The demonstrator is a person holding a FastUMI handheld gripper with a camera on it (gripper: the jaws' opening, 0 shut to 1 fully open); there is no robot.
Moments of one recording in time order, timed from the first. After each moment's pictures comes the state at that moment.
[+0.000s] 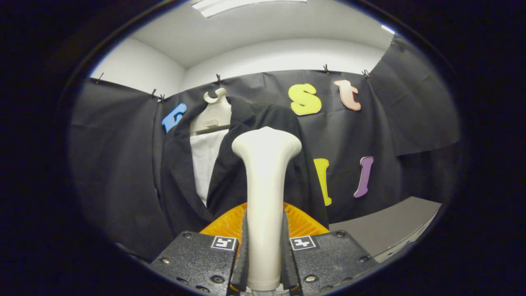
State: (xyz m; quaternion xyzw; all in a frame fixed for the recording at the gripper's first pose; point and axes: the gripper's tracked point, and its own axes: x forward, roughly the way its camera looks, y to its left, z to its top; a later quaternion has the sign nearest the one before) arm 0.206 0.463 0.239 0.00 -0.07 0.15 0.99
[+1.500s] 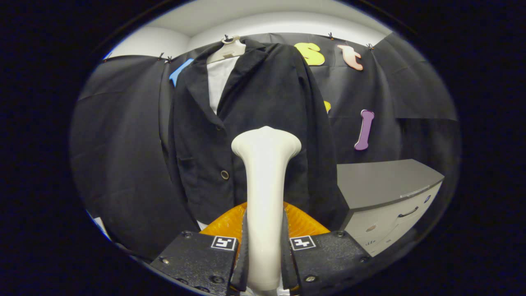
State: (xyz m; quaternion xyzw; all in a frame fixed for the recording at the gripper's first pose) arm 0.151 0.449 0.046 -0.04 0.10 0.14 0.98
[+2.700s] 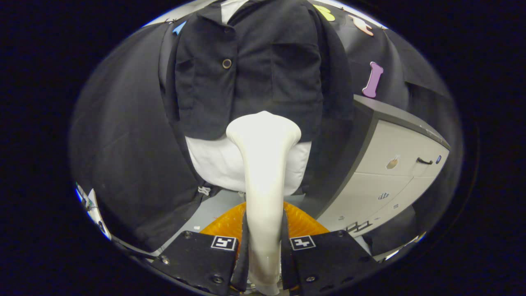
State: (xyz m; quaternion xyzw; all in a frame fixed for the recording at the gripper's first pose) arm 0.115 0.420 -0.146 -0.10 0.30 0.12 0.94
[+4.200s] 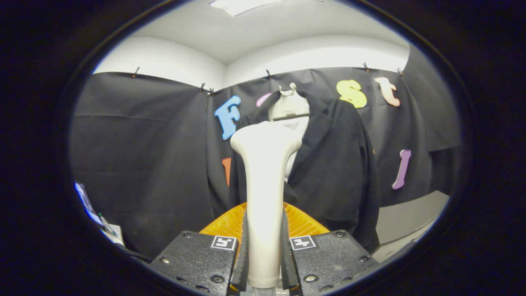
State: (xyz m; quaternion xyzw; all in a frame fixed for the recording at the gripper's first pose) arm 0.085 0.585 0.209 -0.02 -0.07 0.28 0.96
